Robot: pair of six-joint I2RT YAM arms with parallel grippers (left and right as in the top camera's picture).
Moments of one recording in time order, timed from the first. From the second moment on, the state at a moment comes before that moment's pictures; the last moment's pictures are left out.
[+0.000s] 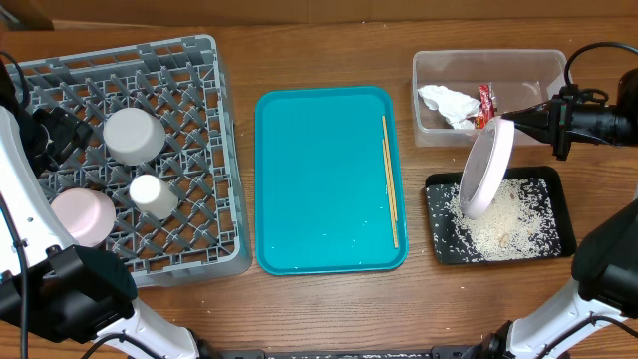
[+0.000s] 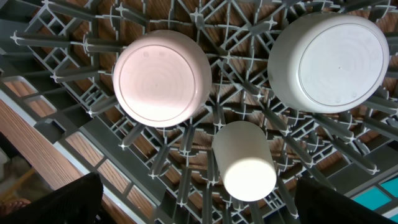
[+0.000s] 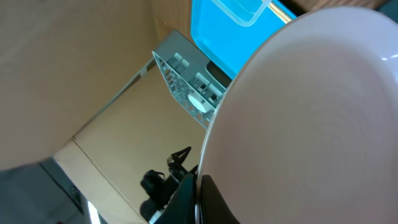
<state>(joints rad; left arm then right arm) 0.53 1.89 2.08 -1.62 -0.10 -0.53 -0.44 1.95 1.79 -1.64 -1.12 0.42</state>
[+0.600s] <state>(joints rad) 0.53 1.89 2.08 -1.62 -0.10 -0.53 -0.45 1.95 1.79 -1.63 -1.17 0.56</state>
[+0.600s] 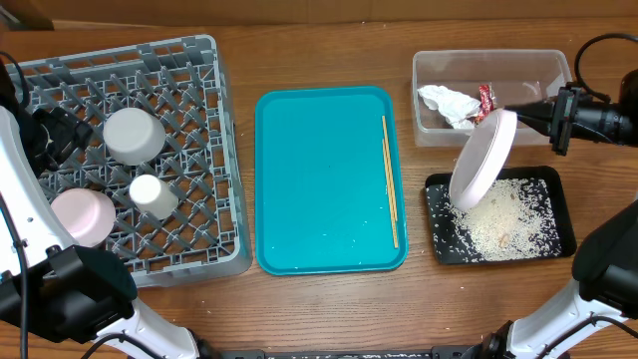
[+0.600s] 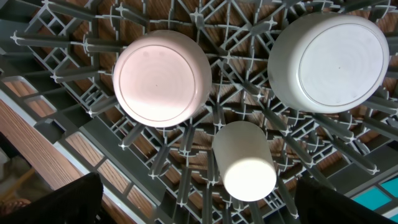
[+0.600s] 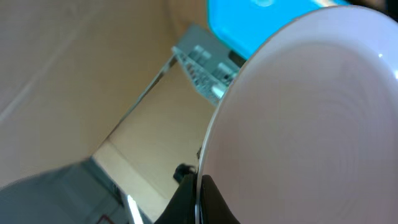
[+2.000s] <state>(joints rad) 0.53 1.89 2.08 -1.62 -0.10 -0.53 0.51 1.89 1.80 -0.96 -0.59 0.68</state>
